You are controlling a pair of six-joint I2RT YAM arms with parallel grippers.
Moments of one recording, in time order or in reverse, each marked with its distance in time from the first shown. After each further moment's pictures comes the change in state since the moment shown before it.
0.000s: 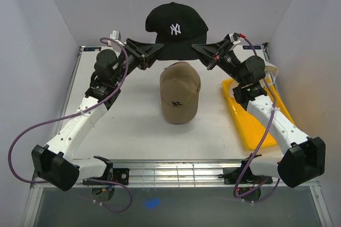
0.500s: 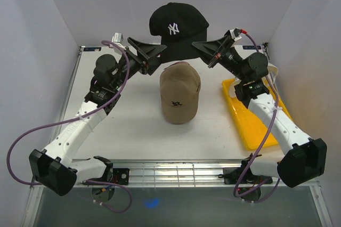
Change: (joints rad) left arm -0.018 -0.048 -0.036 0.024 0.014 0.053; right arm -0.019 0.001 0.065 -0.044 -0.037 -0.015
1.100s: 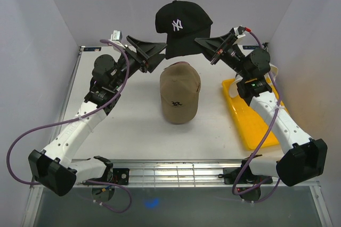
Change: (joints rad) left arm -0.016 0.000 0.013 0.056 -0.002 0.020; right arm -0.029 0.008 0.034 -0.076 0.019 -0.022
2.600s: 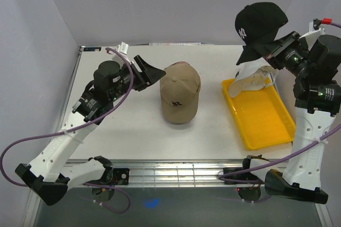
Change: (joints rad) left arm -0.127 -0.122 0.073 -0.625 -0.227 0.480; right arm -0.543 -0.143 0.583 -1.357 0.069 -1.006
